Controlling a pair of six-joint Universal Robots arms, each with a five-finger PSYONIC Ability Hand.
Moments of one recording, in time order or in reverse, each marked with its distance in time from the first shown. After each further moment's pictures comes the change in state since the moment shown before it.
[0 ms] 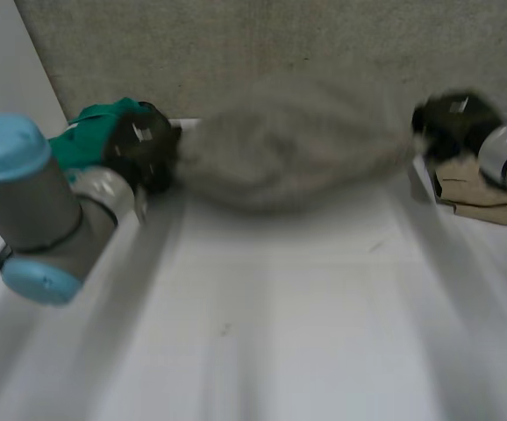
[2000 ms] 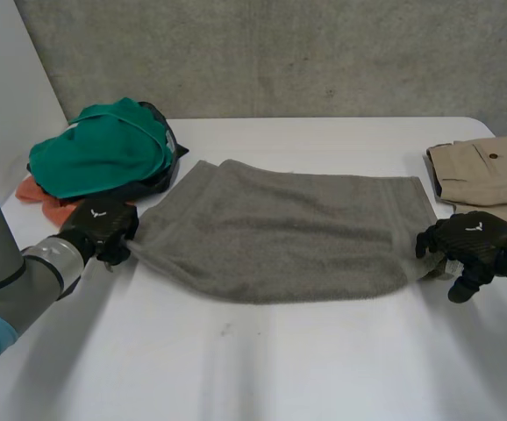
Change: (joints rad) left arm 0.275 0.003 -0.284 -0.028 0.197 -0.064; right arm -0.172 -0.396 0.722 0.151 -0.103 -0.299; left_hand 0.037 -0.009 -0.004 -0.005 0.012; right_hand -0.558 -0.607 -0.617 -0.627 -0.605
